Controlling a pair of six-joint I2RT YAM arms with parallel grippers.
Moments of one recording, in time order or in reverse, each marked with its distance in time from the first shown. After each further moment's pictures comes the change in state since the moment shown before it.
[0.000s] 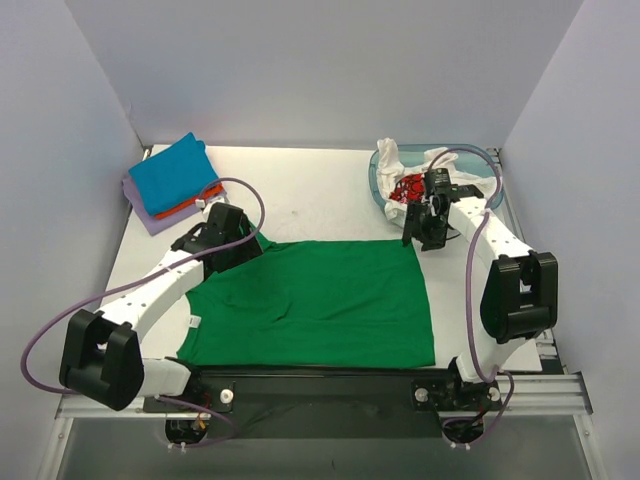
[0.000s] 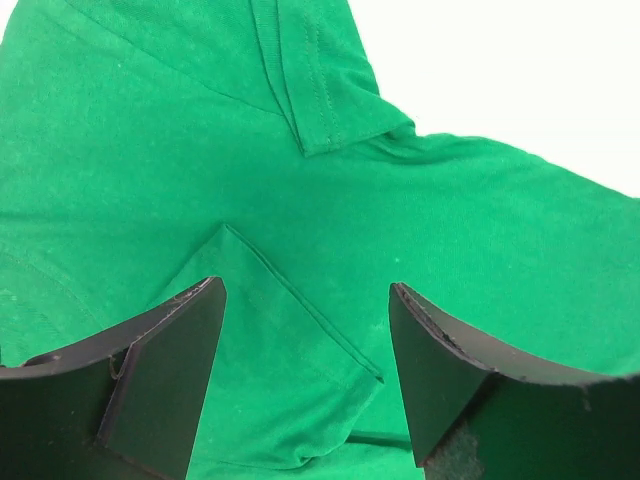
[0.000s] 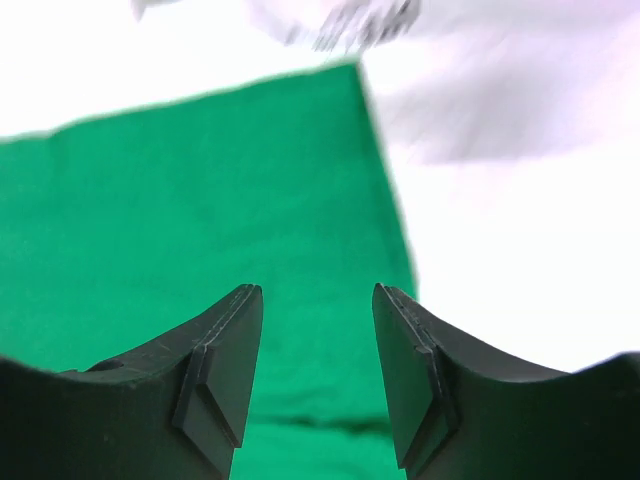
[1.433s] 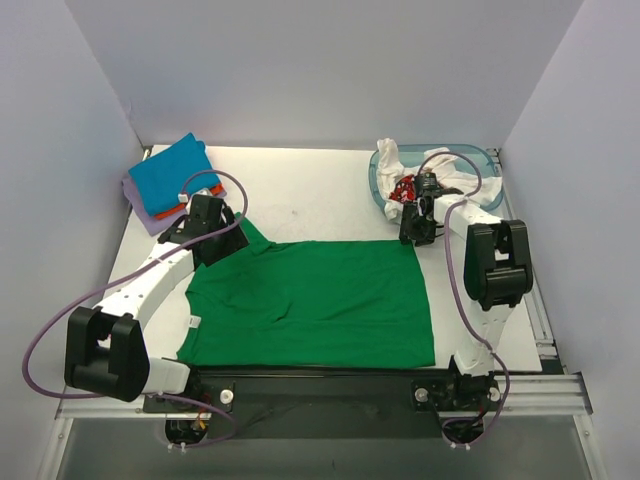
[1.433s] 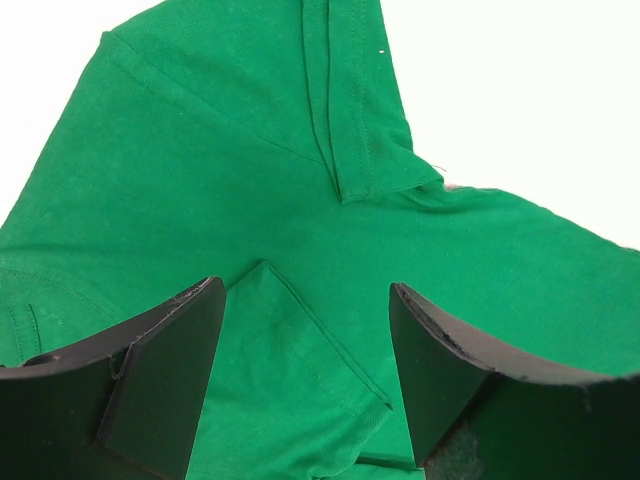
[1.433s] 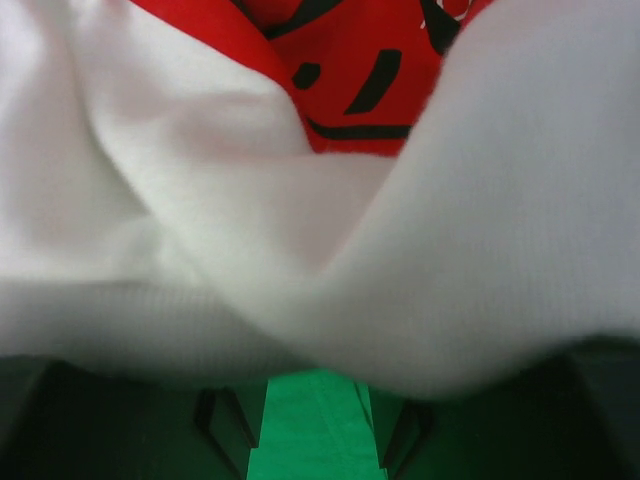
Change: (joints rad) left arm 0.150 0.040 0.046 -0.001 0.079 0.039; right arm -0.039 0.272 0.036 0.274 0.079 -0.061
